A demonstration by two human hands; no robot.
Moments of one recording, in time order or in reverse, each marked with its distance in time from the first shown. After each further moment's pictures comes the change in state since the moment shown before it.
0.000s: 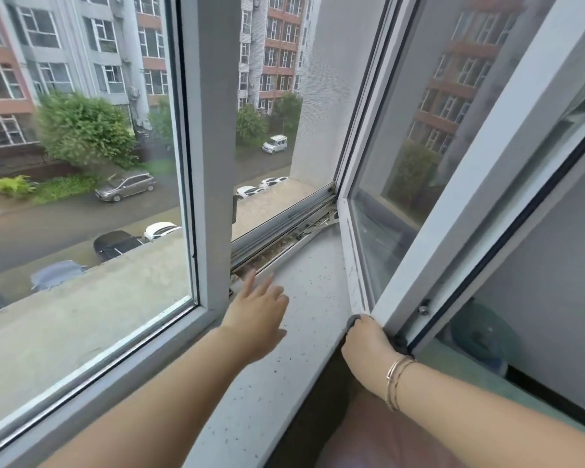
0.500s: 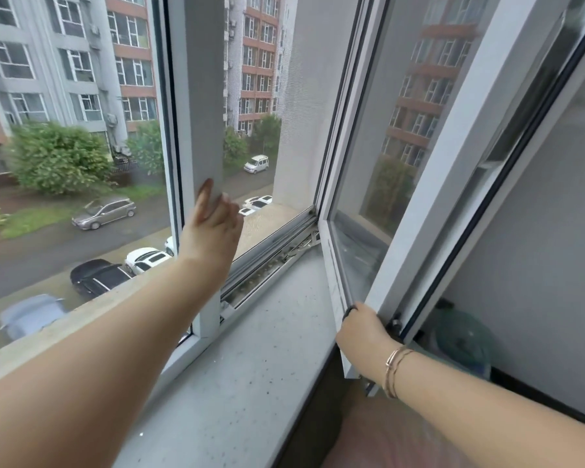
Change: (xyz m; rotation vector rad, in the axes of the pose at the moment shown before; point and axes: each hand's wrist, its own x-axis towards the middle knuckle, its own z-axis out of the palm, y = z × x) left_hand 0.007 -0.053 -0.137 0.638 0.191 -0.241; right_hand -0.036 0.044 -0.020 0.128 0.077 0.149
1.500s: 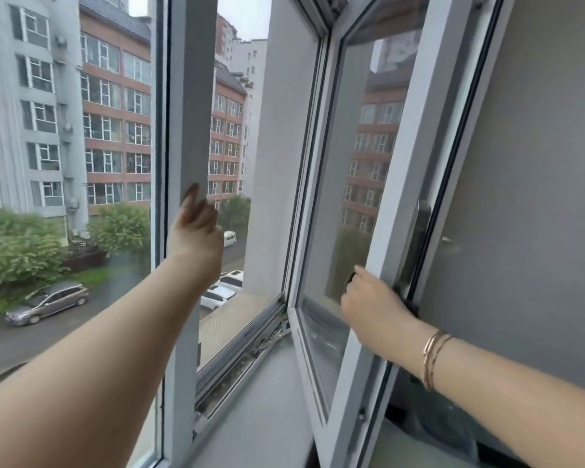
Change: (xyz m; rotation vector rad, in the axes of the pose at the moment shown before) left_hand 0.061 -0.098 -0.117 0.087 0.089 -0.191; right_hand -0.094 0.165 -0.094 -0.185 0.293 0.353
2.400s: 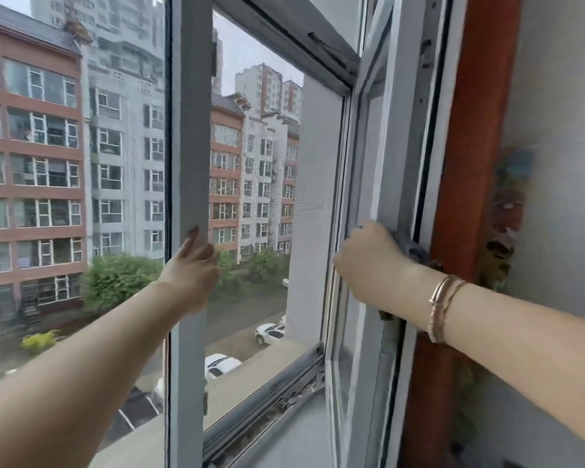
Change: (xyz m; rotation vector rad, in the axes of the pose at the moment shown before) left_hand 0.009 -0.021 -0.034 -0.006 -0.055 0.011; right_hand 0.005 0.137 -0.046 0.040 0.317 0.099
